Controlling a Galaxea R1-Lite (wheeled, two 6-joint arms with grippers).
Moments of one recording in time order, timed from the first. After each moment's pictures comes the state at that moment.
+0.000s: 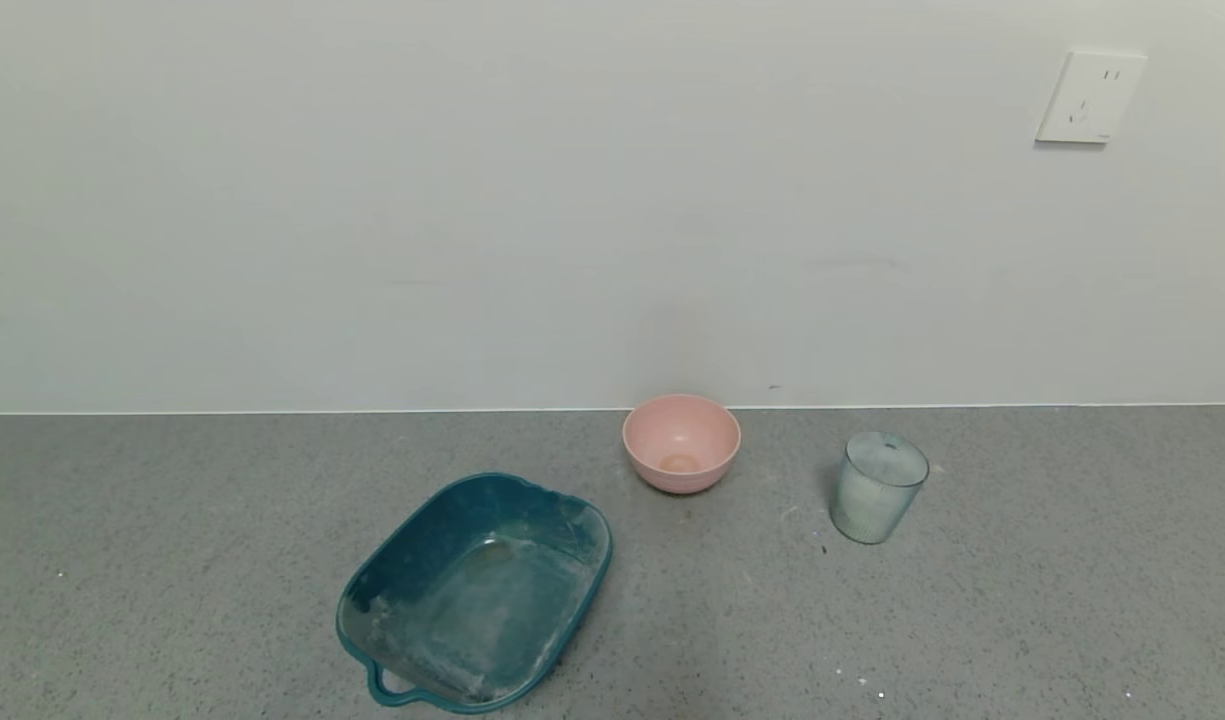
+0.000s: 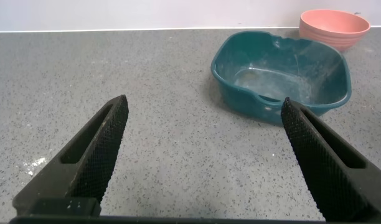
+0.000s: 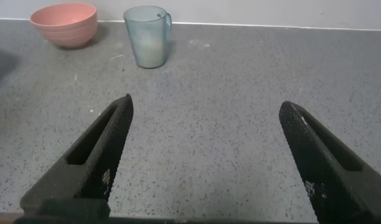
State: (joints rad) left arm 0.00 0.00 0.00 0.00 0.00 0.00; right arm 0.00 0.00 0.00 0.00 0.00 0.01
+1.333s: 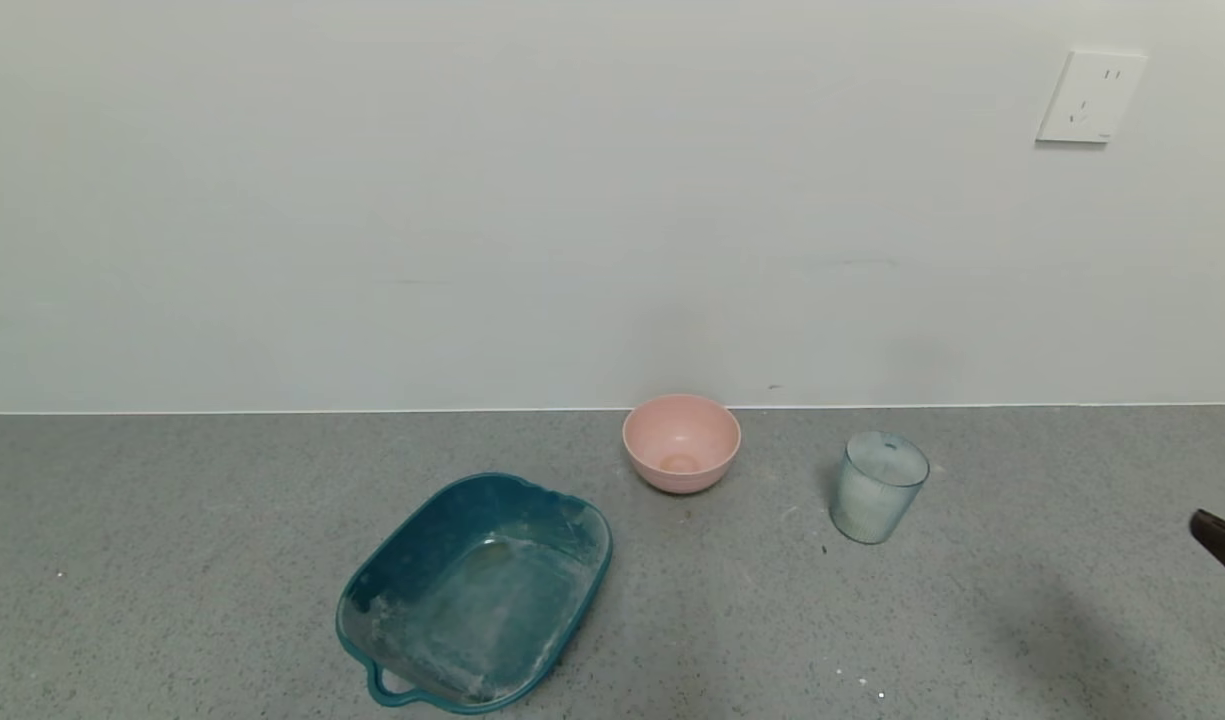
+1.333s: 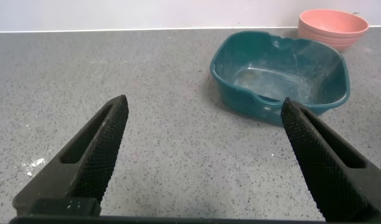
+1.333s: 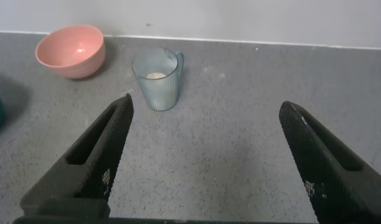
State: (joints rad) left arm 0.00 0.00 0.00 0.00 0.00 0.00; right arm 0.02 0.92 -0.40 -0.33 0.04 0.02
